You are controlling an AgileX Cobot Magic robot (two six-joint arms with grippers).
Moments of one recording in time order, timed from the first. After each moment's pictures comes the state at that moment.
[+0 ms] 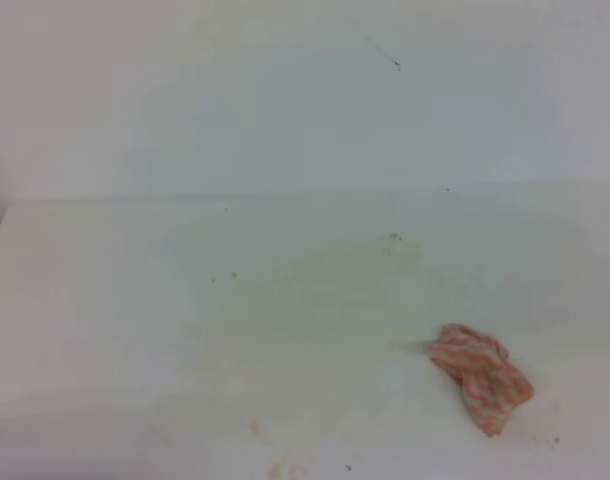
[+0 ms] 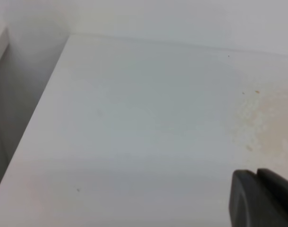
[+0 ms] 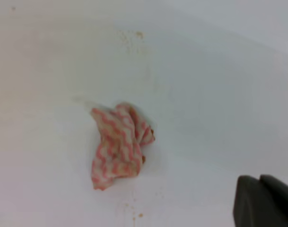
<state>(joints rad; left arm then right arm) 0.00 0.00 0.00 -0.14 0.31 -0.07 0.42 0.78 -0.69 -0.22 0.60 -0.03</state>
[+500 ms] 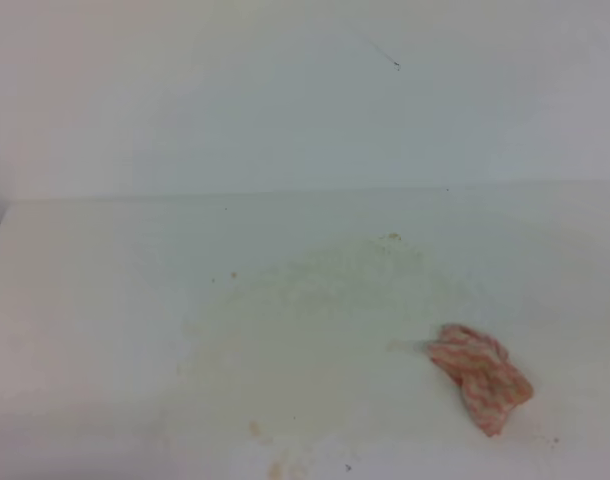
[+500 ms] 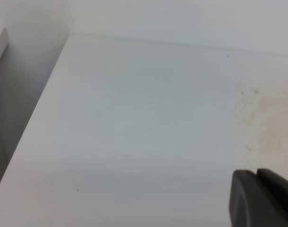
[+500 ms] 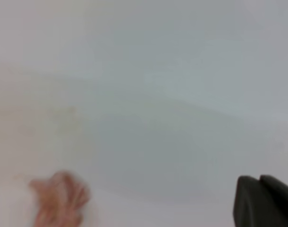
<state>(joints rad) 0.00 0.00 0.00 -0.14 0.31 -0.07 0.24 0.50 -0.64 -0.22 0.60 -0.02</state>
